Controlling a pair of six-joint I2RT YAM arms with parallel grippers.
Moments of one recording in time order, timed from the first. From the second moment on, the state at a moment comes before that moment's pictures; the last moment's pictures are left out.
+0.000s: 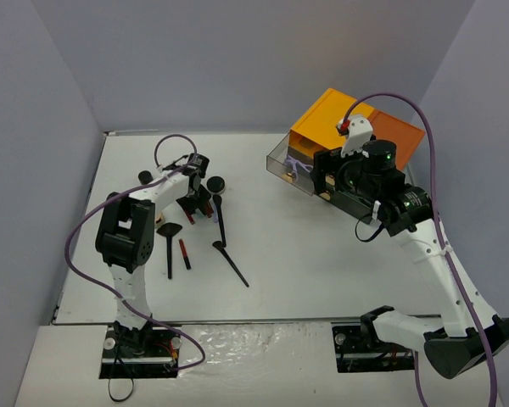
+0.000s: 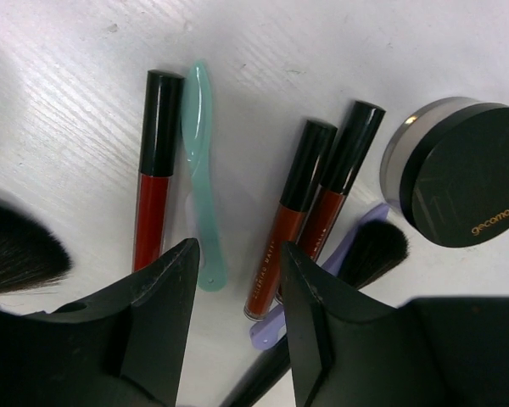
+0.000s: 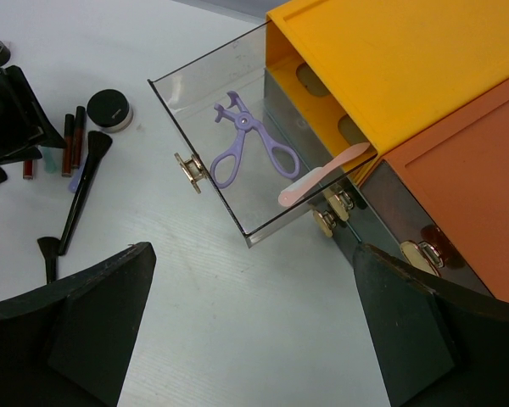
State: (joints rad) left arm -0.33 1.97 1.44 -0.67 -0.27 -1.06; right arm 0.38 1.14 1.30 -0.57 0.00 0.01
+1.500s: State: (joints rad) left arm -0.29 1.90 1.41 -0.74 -0.24 -0.80; right arm 0.42 1.13 1.29 -0.56 -0.09 0.04
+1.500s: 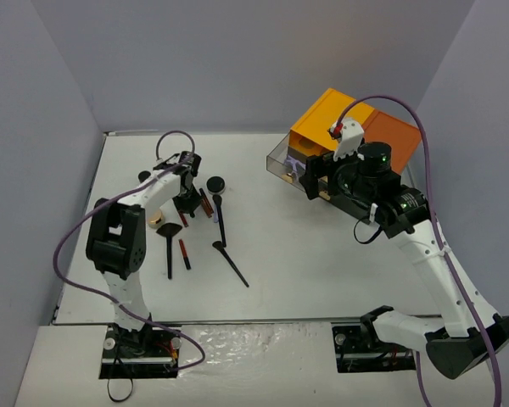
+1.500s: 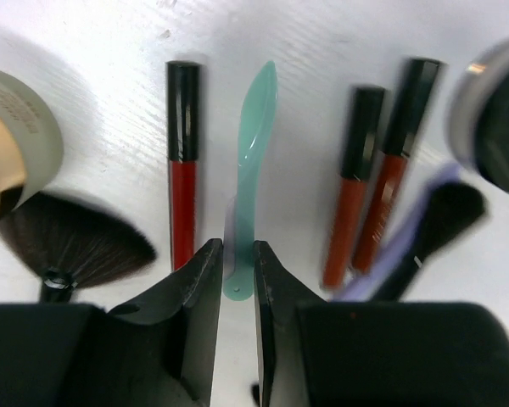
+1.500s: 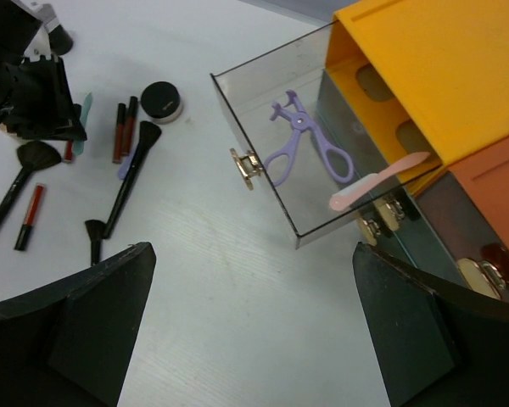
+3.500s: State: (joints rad) left arm -0.68 1.17 1.20 -0.37 -0.02 -0.23; right arm 0.66 1.50 1.49 -0.33 -0.17 0.43
